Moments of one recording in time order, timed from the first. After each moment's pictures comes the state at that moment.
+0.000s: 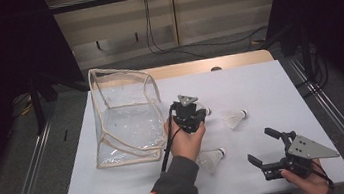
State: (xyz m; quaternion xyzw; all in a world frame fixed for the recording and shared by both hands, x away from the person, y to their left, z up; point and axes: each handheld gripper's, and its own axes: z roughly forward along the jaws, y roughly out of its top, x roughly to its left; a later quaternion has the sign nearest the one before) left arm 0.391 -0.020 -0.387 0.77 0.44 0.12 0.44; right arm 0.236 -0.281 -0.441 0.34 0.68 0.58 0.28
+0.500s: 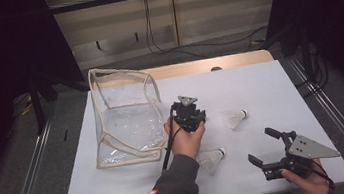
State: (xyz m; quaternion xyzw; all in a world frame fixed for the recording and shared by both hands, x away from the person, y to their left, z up) left arm 0.399 -0.021 -0.400 0.77 0.45 0.13 0.42; right arm 0.236 -0.282 -0.441 0.34 0.68 0.58 0.28
